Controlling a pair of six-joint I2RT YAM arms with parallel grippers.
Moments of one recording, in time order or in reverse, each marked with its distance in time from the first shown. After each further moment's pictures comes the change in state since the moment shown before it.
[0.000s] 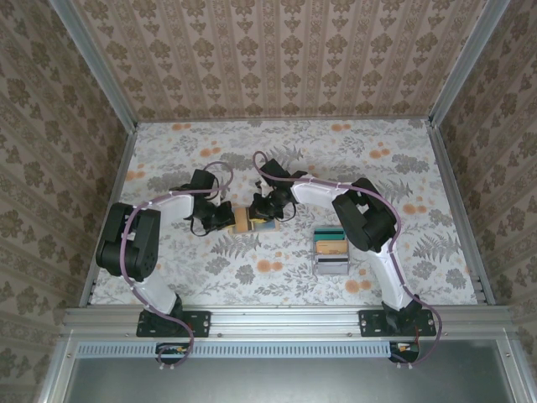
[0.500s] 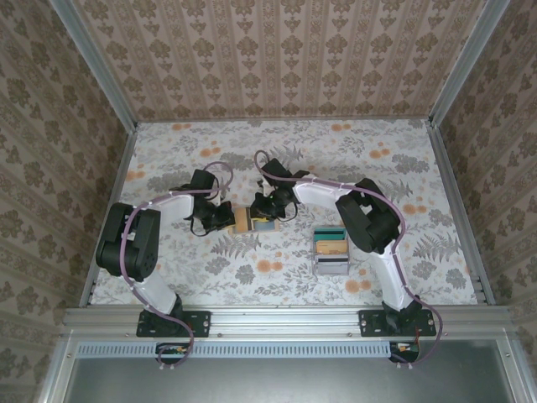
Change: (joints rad) left arm 0.000 0.000 -0.001 0.001 -0.002 0.000; right arm 0.000 -0.034 -0.025 -0.006 0.038 -0.004
